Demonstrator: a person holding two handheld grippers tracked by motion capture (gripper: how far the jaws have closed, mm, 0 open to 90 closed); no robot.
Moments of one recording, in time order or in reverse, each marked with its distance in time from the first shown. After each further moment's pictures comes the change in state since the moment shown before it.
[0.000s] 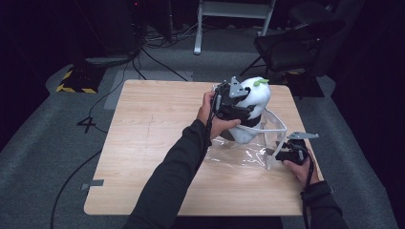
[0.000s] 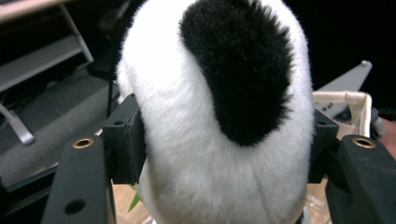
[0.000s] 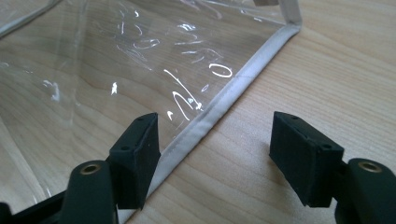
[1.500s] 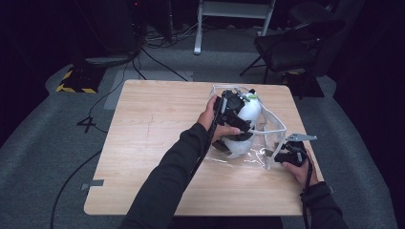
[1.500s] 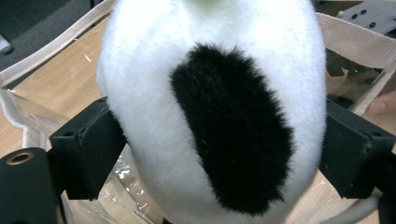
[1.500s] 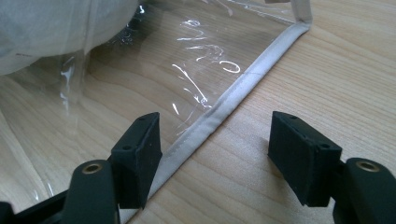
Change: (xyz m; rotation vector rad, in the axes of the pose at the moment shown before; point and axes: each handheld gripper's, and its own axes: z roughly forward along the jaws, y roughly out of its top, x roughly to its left) left arm -0.003 -0.012 0.024 0.342 0.008 -0.089; right arm 0.005 -0.004 0.002 -0.010 -0.001 -0.030
